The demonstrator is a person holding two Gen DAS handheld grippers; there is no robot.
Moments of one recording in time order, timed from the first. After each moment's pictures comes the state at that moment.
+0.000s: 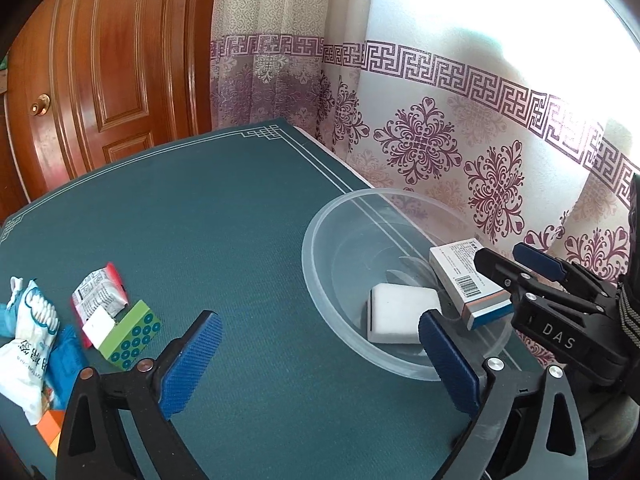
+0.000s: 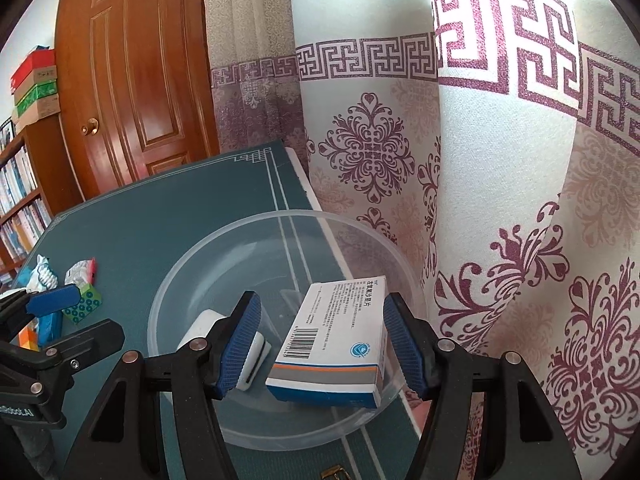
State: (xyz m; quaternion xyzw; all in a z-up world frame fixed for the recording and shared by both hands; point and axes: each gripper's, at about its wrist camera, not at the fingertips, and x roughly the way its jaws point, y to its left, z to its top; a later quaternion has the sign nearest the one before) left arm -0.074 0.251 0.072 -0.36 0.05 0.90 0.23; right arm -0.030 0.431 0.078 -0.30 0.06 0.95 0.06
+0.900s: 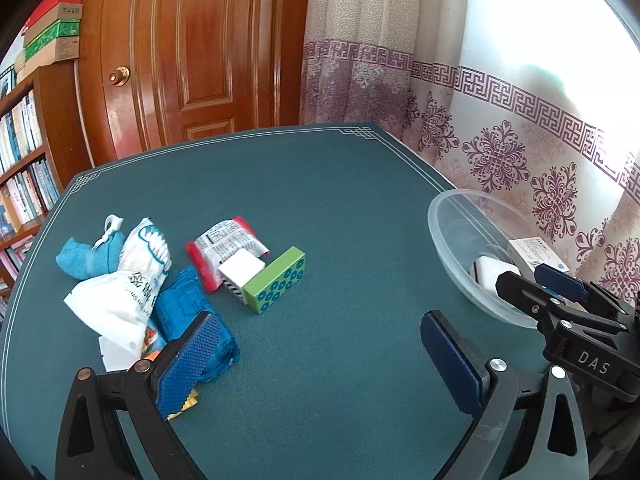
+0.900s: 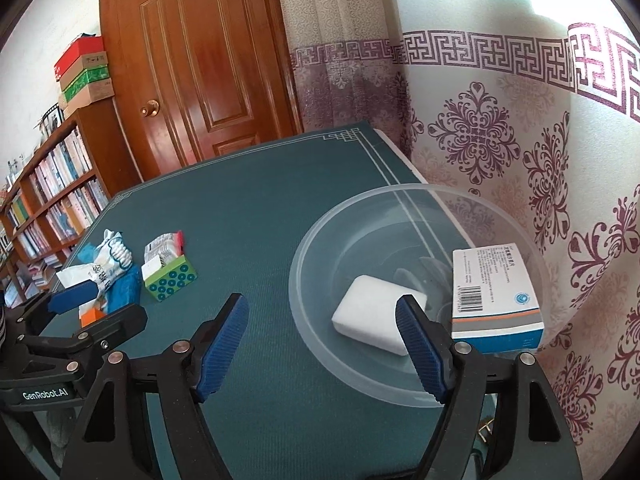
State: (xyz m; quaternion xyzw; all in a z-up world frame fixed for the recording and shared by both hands) left arm -0.055 0.148 0.067 -0.36 0.02 0.92 0.14; right arm -0.025 0.334 0.070 -0.32 0.07 0.94 -0.04
